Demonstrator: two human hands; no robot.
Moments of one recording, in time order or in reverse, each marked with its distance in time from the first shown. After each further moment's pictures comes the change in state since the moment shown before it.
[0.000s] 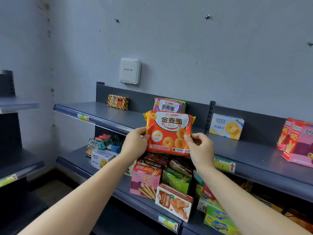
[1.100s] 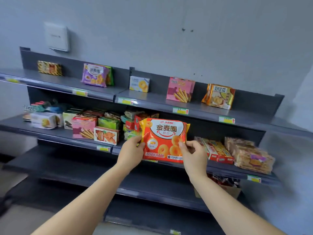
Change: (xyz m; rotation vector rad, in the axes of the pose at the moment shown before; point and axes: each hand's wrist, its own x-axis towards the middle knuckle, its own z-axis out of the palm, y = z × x) left_hand -0.410 0.129 0.146 -0.112 -0.367 -0.001; right_hand -0.319 -0.019 -0.397 -0.277 0.259 0.203
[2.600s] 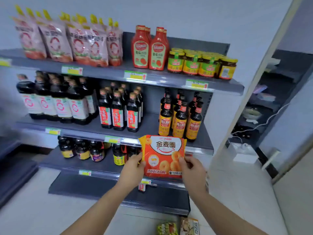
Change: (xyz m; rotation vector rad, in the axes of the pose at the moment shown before) left_hand -0.720 0.120 0.254 -0.145 -1.616 0.558; right_hand -0.714 -0.015 -0.532 -0.578 1.289 0.799
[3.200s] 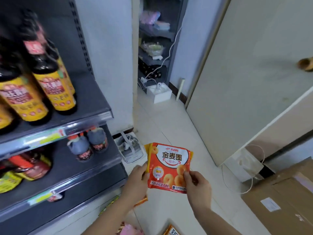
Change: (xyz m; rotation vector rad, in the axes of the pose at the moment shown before) left_hand 0.053 -0.037 0.403 0.104 -0.768 0.051; right_hand 0.000 0.314 -0.170 -0.136 0.498 0.678
